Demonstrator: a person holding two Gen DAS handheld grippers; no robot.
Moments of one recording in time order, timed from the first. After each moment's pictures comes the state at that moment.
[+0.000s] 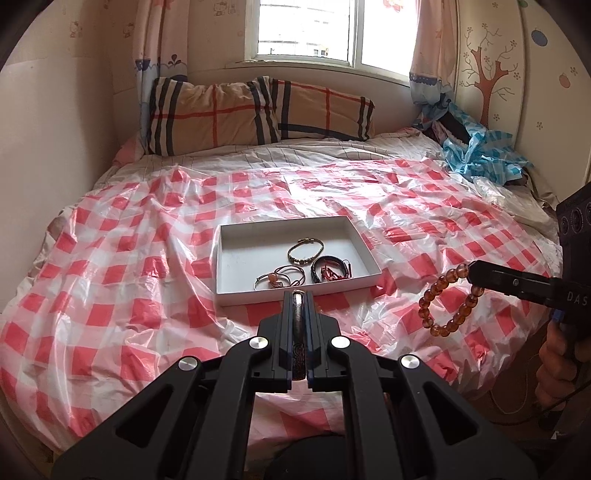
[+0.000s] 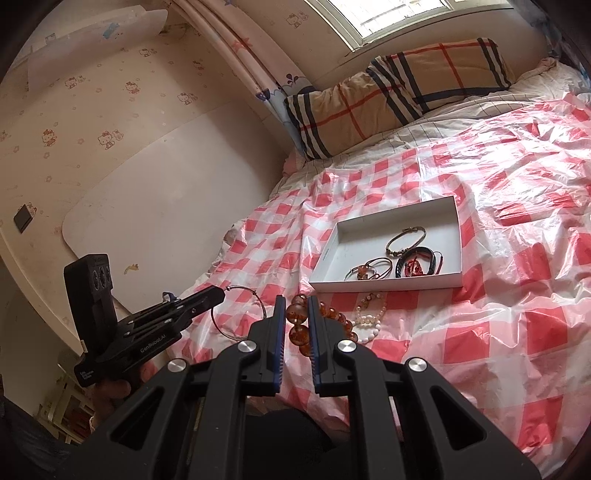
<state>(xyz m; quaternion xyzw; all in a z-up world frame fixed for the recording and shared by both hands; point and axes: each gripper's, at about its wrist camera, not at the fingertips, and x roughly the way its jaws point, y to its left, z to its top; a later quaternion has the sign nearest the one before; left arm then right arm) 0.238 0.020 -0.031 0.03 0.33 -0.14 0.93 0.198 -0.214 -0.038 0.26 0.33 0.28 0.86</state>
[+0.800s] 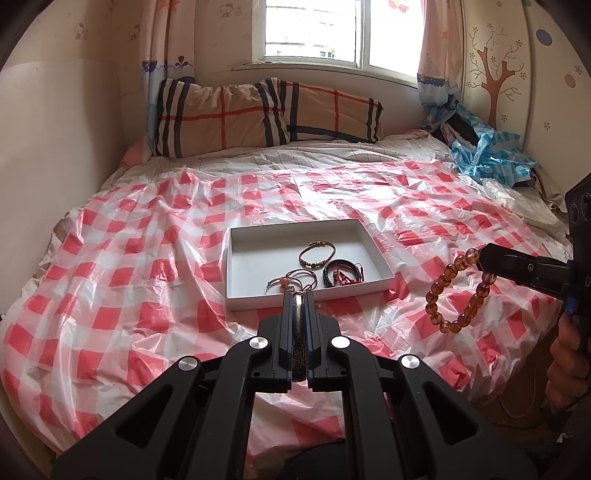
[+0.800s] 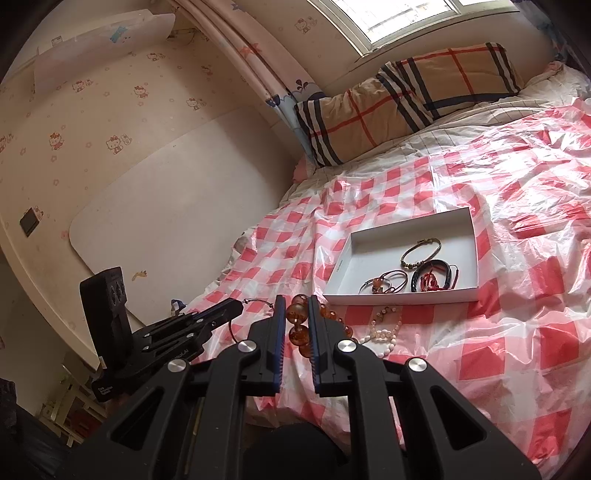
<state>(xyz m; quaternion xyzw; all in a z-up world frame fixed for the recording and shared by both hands) 0.247 0.030 -0.032 0.03 0.33 -0.13 0.94 0.208 -0.202 -0.028 0.26 0.31 0.29 0.86</state>
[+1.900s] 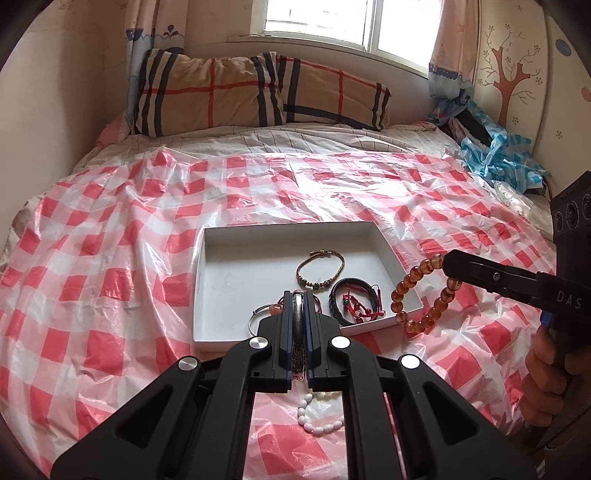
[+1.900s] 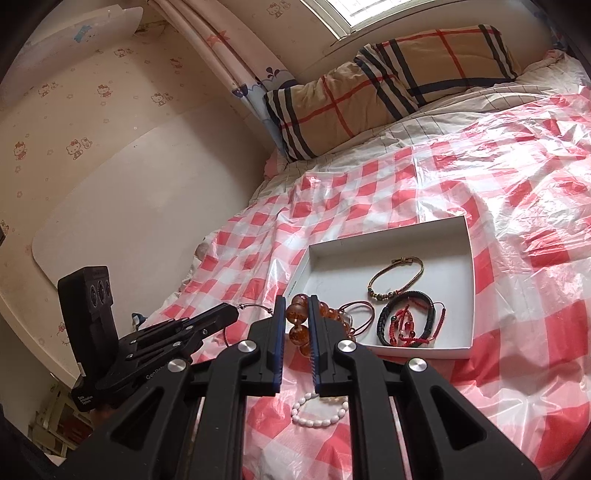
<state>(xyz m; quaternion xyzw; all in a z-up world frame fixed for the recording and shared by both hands) 0.379 0.003 -0.096 0.01 0.36 -0.14 0.92 0.340 -0.203 -0.096 0.26 0.34 0.27 0.86</state>
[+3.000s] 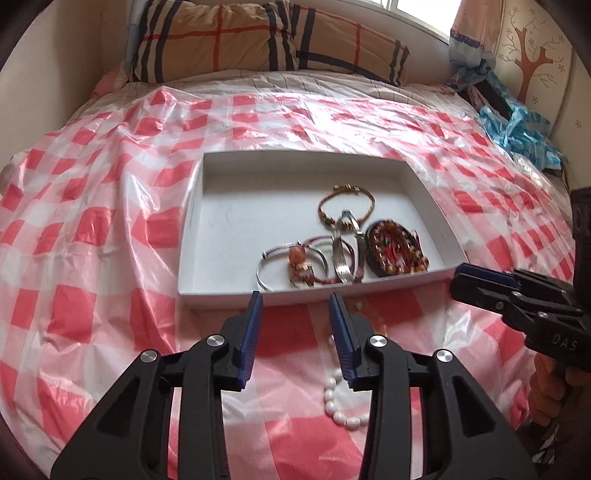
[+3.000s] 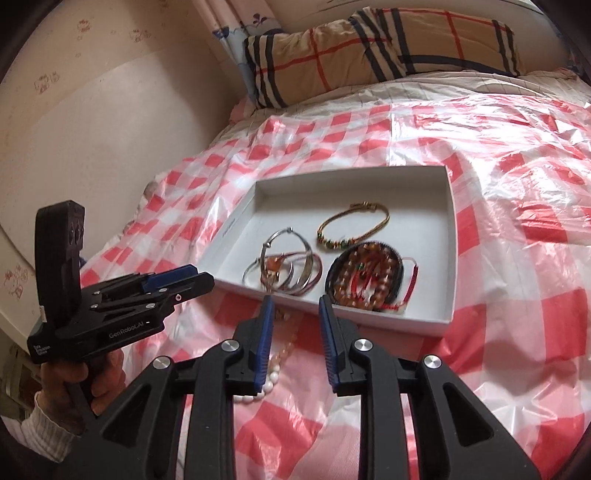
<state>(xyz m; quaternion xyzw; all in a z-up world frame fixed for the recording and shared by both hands) 0.400 0.009 -0.179 0.01 0.45 -0.14 0.88 0.347 -0.169 -0.169 0.13 0.44 0.24 0.86</state>
